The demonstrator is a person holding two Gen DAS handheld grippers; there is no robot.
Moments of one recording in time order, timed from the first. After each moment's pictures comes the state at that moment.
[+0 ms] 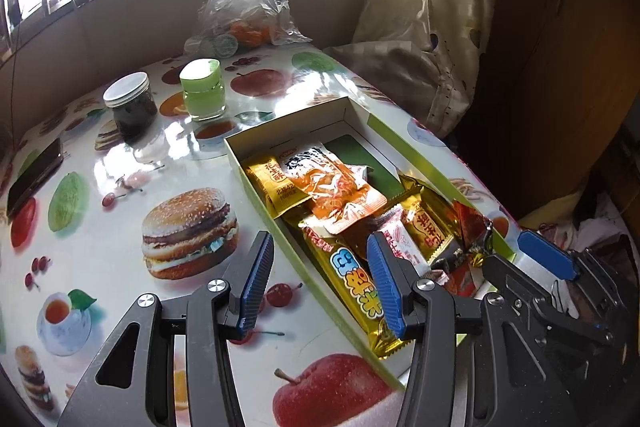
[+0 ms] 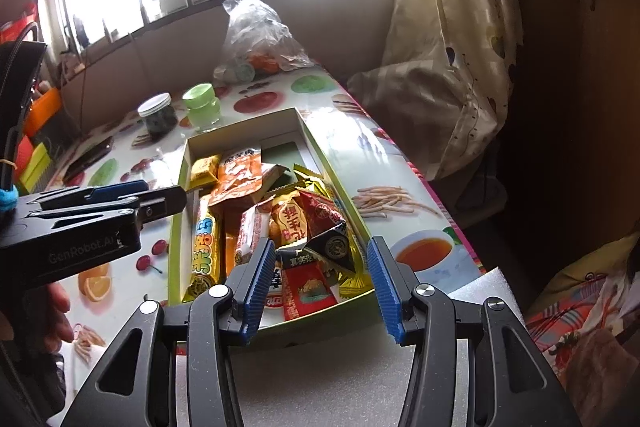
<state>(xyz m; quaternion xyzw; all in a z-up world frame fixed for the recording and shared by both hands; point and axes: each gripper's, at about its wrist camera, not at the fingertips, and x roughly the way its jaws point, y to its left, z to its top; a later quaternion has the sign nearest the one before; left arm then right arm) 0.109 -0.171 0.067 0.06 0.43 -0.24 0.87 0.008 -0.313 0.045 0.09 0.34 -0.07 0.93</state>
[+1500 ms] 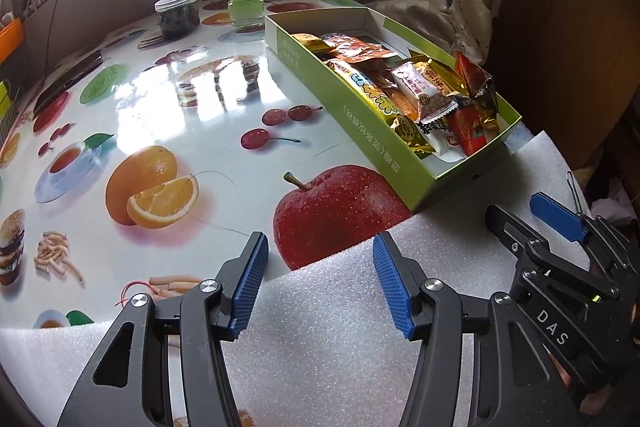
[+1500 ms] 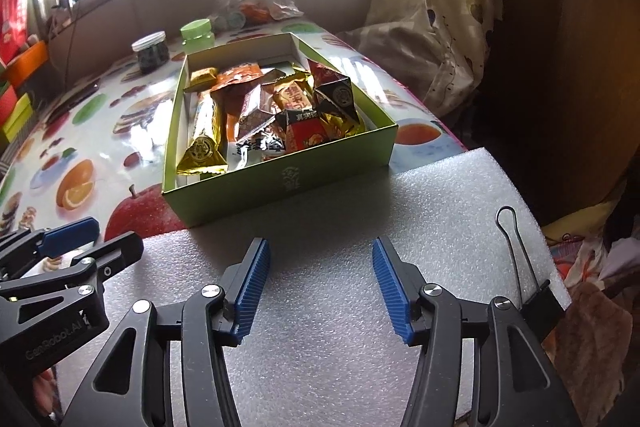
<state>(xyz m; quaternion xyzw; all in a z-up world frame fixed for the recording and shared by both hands) 0.011 -0.128 0.009 0.06 0.46 -0.19 0.87 -0.049 -0.272 -0.006 0.07 0.39 -0.12 0.91</state>
